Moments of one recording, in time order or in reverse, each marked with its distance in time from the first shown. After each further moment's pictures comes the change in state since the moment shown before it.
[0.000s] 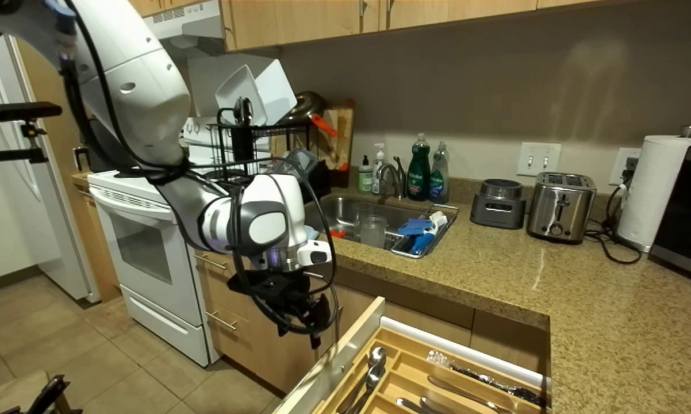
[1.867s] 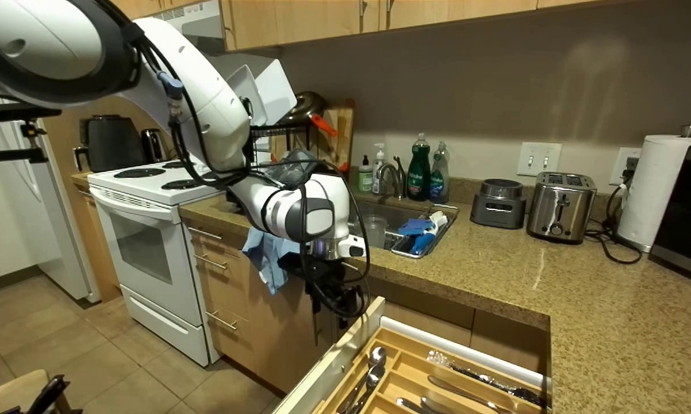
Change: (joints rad) arm -0.022 0.279 0.051 0.445 0.219 -0.215 -0.001
